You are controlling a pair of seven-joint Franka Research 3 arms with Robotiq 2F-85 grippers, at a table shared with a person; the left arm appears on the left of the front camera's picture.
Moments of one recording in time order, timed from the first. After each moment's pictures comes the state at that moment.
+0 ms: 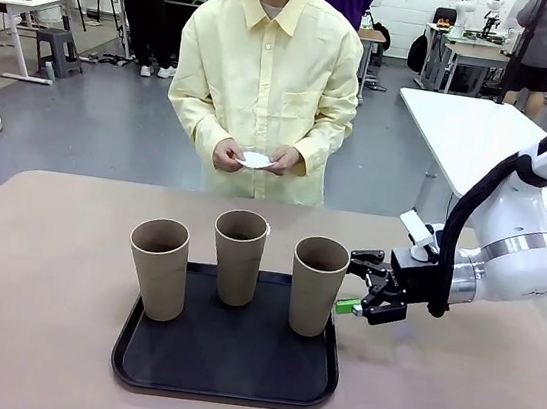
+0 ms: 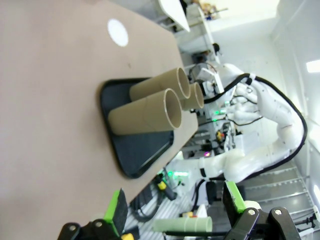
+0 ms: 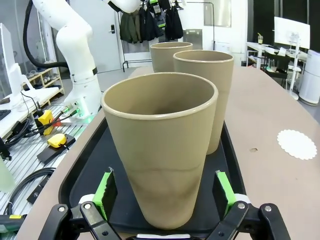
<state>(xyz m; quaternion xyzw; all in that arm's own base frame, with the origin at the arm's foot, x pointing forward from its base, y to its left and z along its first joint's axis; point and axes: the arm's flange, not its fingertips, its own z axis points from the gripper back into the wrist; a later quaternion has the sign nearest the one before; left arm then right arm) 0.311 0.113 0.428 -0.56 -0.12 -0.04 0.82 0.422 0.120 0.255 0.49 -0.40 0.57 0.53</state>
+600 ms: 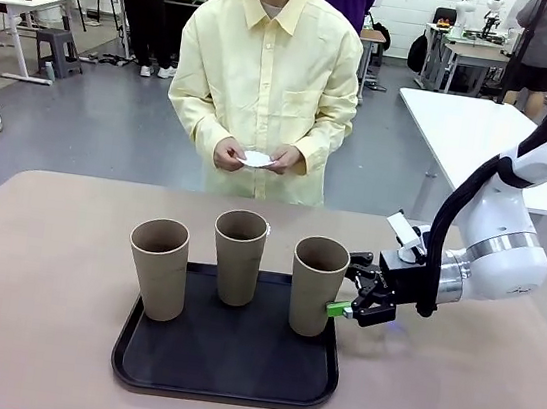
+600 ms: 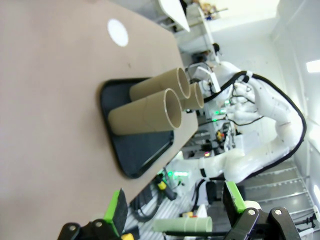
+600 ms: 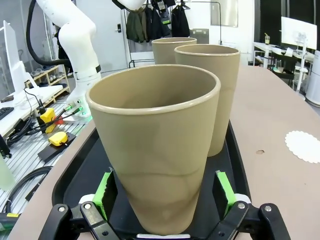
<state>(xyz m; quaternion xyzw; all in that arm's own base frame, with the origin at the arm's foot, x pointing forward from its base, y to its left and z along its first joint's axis) 0.311 0.113 0.428 -0.56 -0.12 -0.04 0.82 0.429 0.135 0.244 0.50 -0.39 0.57 0.52</state>
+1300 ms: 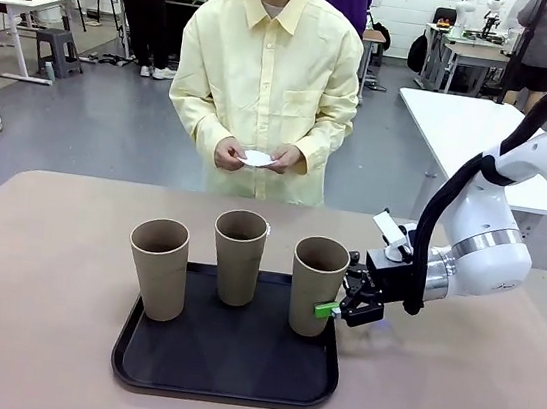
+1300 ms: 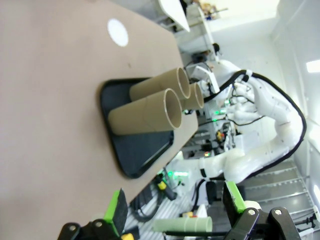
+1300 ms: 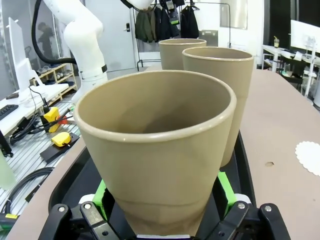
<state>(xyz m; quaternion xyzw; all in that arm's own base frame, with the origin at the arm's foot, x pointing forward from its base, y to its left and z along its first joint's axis) 0.311 0.113 0.428 -0.56 -0.12 -0.04 0.82 0.431 0.157 0.243 0.51 -0.38 0.59 0.50</state>
